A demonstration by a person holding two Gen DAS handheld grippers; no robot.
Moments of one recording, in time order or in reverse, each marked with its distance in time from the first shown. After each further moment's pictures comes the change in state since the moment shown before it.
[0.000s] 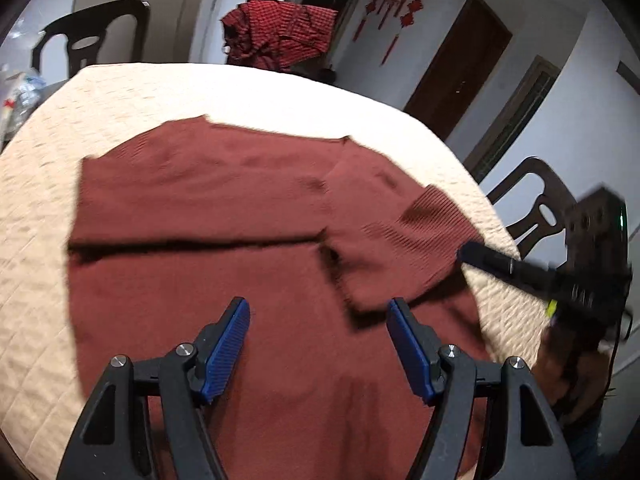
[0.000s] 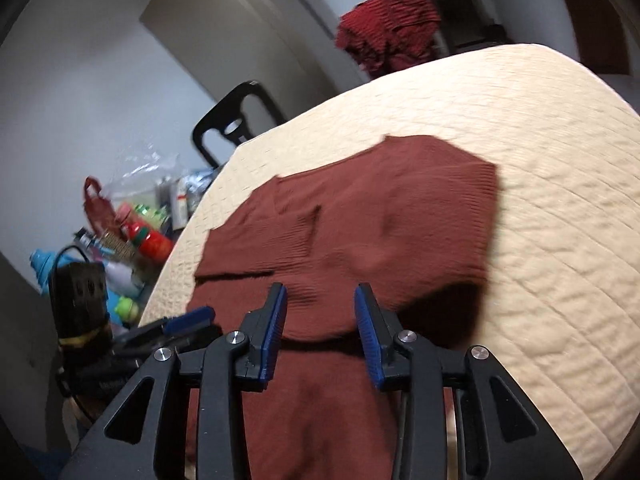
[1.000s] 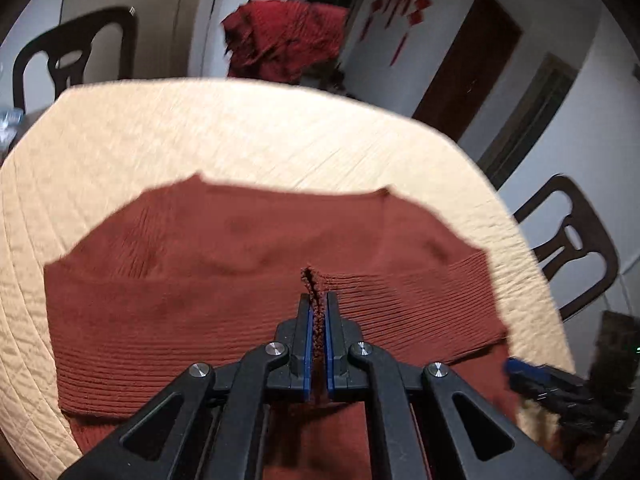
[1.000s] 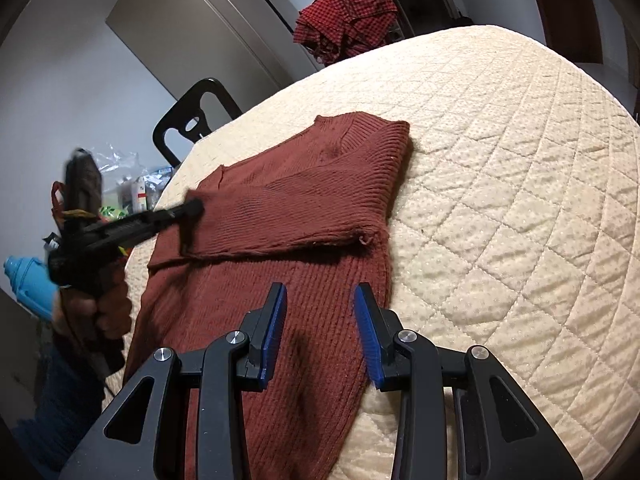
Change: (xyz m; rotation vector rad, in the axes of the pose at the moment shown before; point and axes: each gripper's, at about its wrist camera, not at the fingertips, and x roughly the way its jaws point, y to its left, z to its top) left arm 0.055 0.030 0.071 0.009 0.027 0.058; right arm 0.001 -0.035 -0.012 0.033 0.027 -0.106
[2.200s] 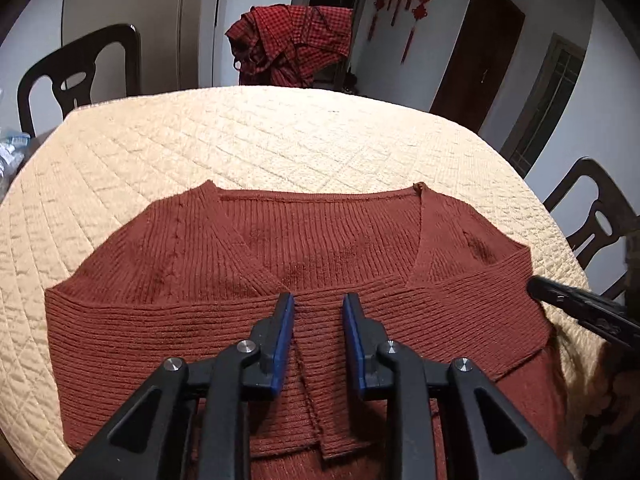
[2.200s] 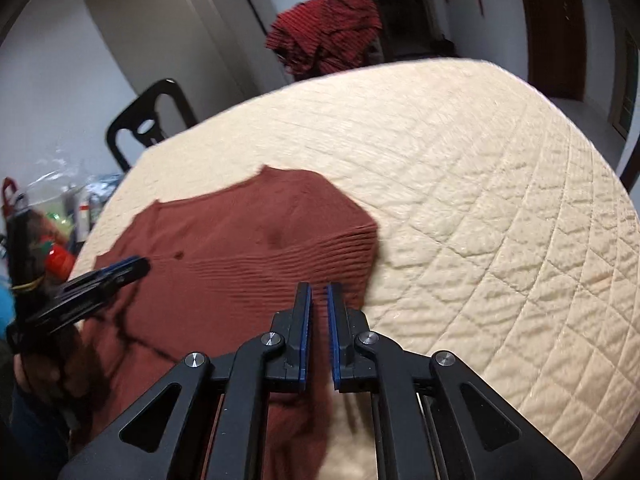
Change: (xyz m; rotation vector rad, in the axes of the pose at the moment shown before) left arm 0.017 0.004 0.005 0.059 -0.047 0.086; right arm 0.047 -0.012 0.070 -0.065 -0.011 -0.200
